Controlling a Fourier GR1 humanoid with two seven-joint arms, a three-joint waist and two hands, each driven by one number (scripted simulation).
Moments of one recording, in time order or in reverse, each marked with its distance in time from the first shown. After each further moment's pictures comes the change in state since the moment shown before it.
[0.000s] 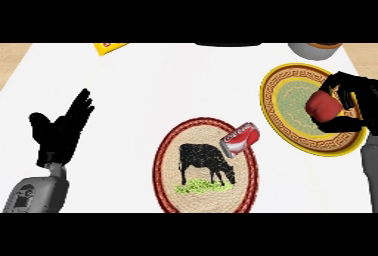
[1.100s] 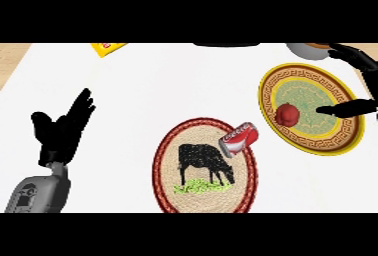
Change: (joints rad) left arm -0.006 -0.014 0.007 0.003 -0.014 -0.001 0.004; right arm -0.299 -0.156 -0.127 0.645 -0.196 0.212 -0.498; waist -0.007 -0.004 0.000
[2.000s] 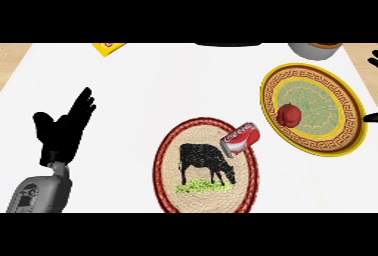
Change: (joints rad) left arm 0.000 -0.010 -0.003 -0.016 -0.020 0.004 0.002; right arm 0.014 -0.148 -0.095 0.115 -0.312 0.357 0.262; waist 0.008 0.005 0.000
